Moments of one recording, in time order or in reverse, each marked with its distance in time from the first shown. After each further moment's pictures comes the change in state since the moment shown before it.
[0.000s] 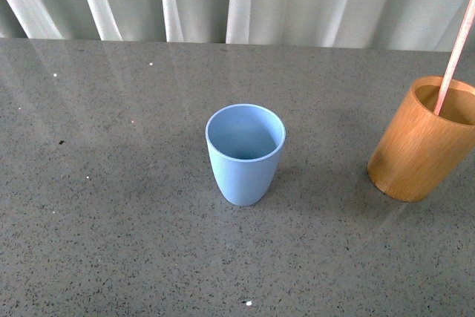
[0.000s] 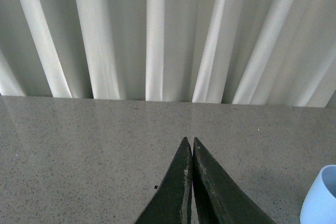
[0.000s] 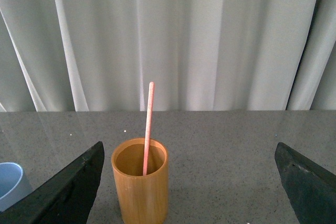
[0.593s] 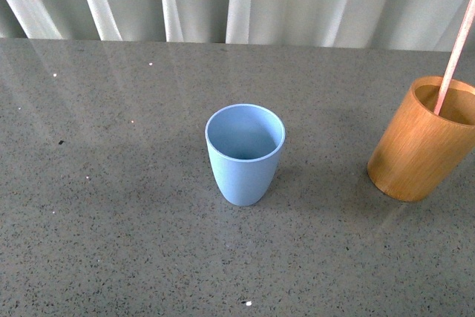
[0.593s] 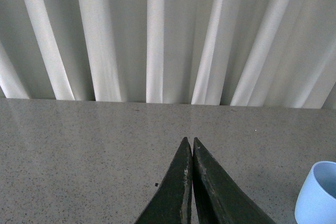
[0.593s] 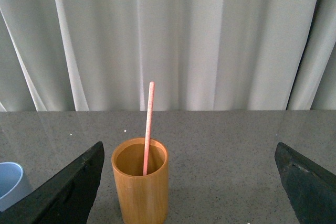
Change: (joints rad) left arm 0.000 -0.262 0.000 -0.253 0.000 0.000; right arm 0.000 0.000 0.000 0.000 0.000 0.000
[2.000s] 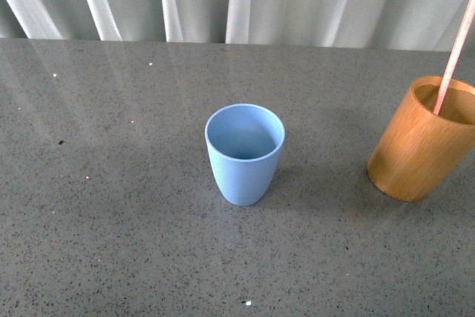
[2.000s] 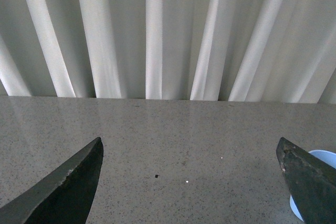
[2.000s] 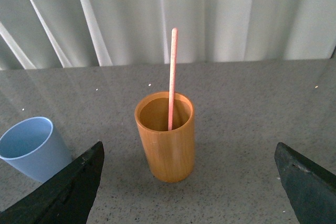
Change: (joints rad) left arm 0.000 -0.250 0.000 -0.255 0.002 0.003; right arm -0.131 0.331 0.090 0.004 -0.266 0.054
